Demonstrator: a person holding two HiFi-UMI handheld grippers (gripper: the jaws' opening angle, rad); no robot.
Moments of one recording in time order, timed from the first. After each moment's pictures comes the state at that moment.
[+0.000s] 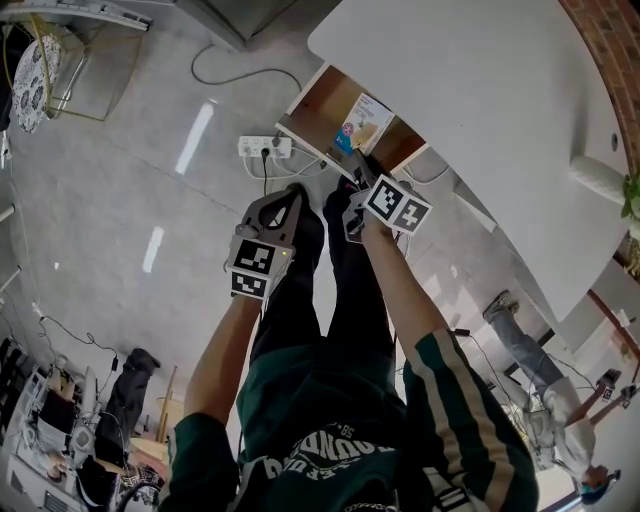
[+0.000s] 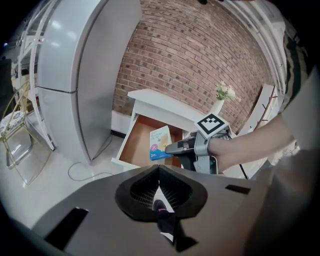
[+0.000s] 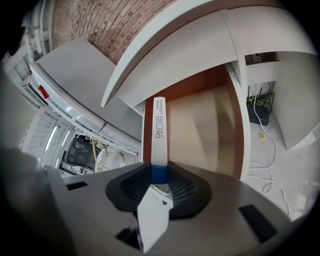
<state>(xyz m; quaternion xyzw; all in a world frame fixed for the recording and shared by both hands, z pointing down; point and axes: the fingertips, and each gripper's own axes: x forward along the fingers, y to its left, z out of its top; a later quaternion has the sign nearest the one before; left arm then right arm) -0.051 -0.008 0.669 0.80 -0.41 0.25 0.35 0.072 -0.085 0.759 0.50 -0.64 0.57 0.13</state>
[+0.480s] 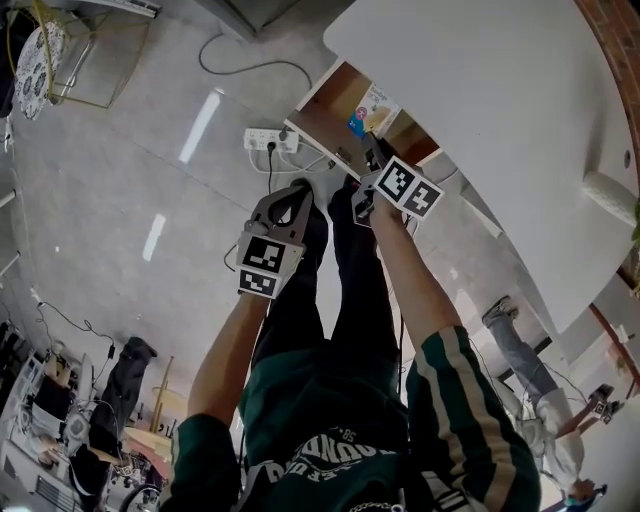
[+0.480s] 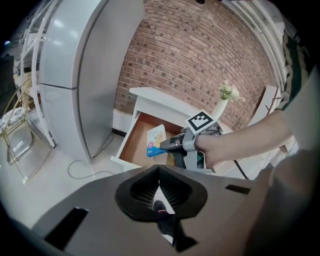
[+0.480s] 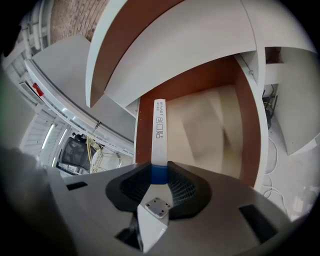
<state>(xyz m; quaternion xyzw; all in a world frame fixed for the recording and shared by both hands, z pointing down) -0.044 -0.016 0.680 0.80 -0.42 0.25 0.36 0.073 -0.123 0.782 0.51 -0.64 0.56 0.14</state>
